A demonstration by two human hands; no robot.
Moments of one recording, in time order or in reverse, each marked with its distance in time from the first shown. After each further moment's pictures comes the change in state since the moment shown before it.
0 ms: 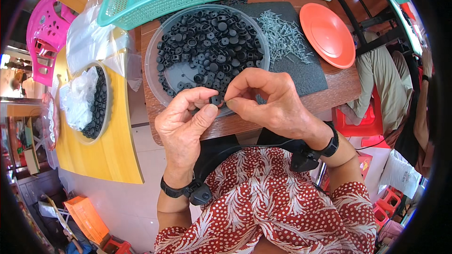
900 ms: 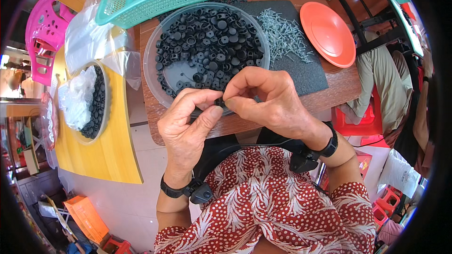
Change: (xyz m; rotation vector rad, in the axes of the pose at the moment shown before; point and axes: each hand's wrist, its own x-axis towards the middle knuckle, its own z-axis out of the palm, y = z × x) left_hand 0.004 0.001 0.002 0.337 -0.034 0.211; right_hand 0.004 0.002 0.001 0.086 -0.006 0.042
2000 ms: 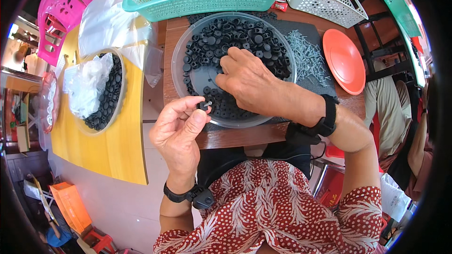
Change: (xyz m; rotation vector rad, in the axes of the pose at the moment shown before) left_hand -0.008 -0.006 -0.028 -0.338 0.393 -0.118; right_hand 0.090 0.029 0.018 -1.163 -0.219 -0.837
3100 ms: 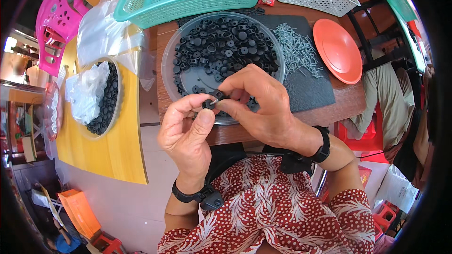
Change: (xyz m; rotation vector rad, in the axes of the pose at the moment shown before) left_hand -0.011 -0.003 0.026 -0.086 -0.071 0.068; right_hand -0.030 -0.051 -0.024 0.575 0.488 0.451
